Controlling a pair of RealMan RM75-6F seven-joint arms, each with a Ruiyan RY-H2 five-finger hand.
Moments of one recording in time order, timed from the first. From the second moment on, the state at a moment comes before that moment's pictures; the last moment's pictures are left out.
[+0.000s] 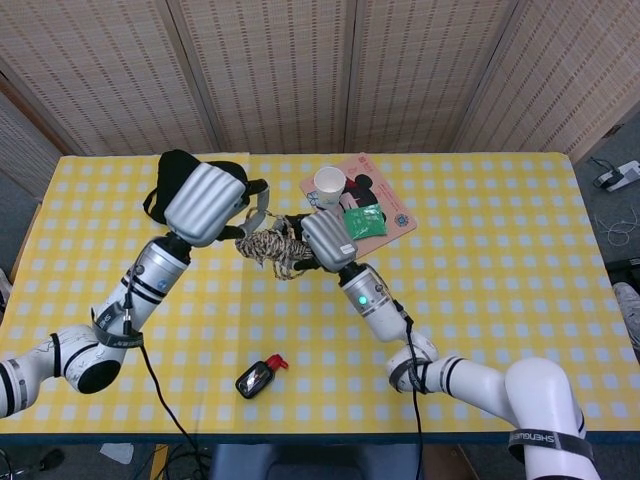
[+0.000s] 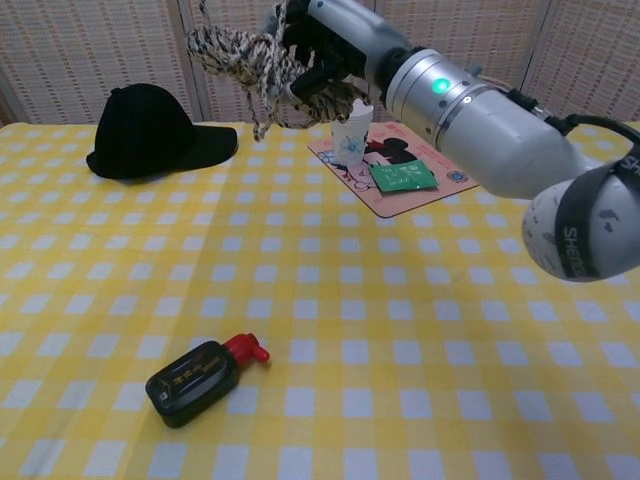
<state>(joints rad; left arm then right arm) -0.99 -1.10 -0.38 -1.72 1.19 0.99 0.18 1.04 -1.84 0.34 -1.03 -1.38 1.07 0.37</state>
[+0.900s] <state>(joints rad) -1.00 -1.09 -0.34 -1.65 0.97 0.94 0.37 0.98 -1.78 0.26 -1.08 -1.51 1.17 0.56</state>
